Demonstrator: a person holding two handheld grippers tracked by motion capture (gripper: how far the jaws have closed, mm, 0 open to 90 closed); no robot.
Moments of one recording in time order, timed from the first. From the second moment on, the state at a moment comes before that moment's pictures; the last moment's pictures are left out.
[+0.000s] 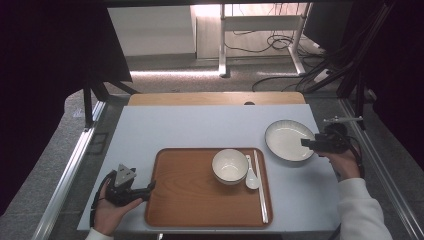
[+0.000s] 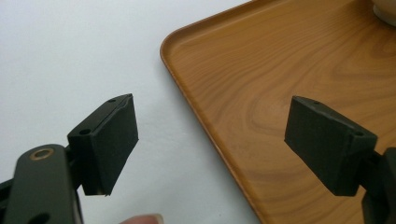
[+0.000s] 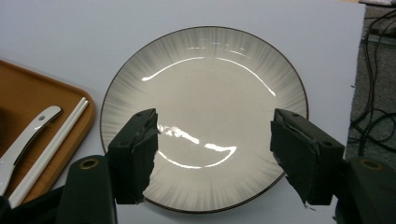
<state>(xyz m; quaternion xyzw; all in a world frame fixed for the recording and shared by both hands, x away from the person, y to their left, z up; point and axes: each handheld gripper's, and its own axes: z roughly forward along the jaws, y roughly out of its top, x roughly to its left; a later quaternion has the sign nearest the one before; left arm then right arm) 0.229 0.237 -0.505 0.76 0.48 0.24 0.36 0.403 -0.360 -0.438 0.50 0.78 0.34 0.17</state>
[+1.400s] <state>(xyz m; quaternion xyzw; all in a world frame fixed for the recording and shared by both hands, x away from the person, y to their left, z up) 0.231 0.237 -0.508 0.76 0.48 0.24 0.35 0.458 -0.395 -0.480 0.59 0.75 0.28 0.08</state>
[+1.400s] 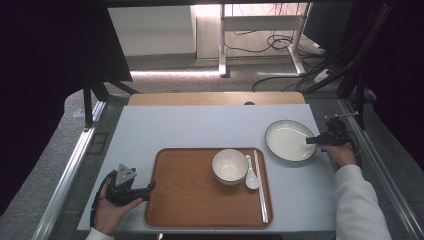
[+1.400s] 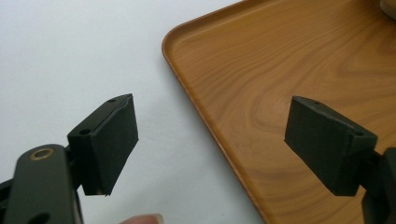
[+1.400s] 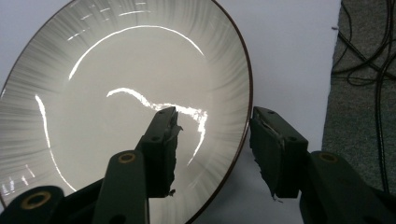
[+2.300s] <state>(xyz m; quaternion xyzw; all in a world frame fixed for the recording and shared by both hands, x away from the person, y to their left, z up) 0.232 0.237 -0.510 0.77 0.49 0.24 0.35 0.467 -0.412 -0.494 0.65 0.69 0.32 0.02</state>
